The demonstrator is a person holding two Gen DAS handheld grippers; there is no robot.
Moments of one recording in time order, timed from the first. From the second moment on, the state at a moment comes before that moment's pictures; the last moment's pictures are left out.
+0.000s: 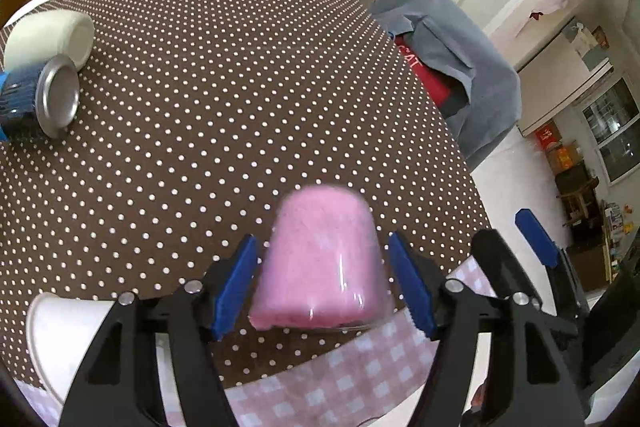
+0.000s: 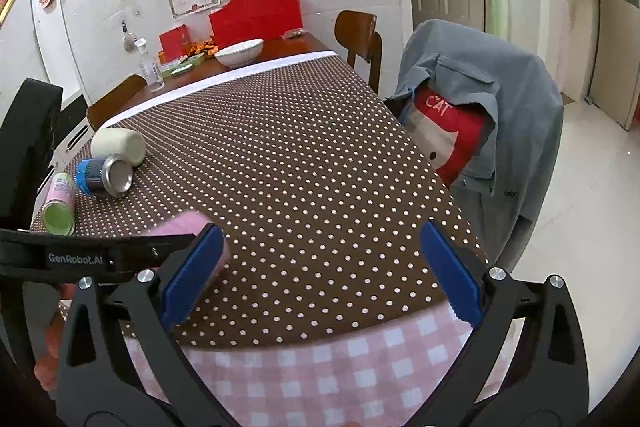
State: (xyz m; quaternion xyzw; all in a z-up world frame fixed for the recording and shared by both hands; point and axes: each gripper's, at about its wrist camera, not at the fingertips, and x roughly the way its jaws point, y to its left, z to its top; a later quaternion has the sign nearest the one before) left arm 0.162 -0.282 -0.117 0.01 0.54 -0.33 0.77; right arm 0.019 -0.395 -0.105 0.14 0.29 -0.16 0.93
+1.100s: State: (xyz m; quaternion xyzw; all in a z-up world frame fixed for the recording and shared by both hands) left arm 0.192 -0.167 -0.089 0.02 0.46 -0.33 0.83; right arm 0.107 -0.359 -0.157 0.33 0.43 -0.04 0.84
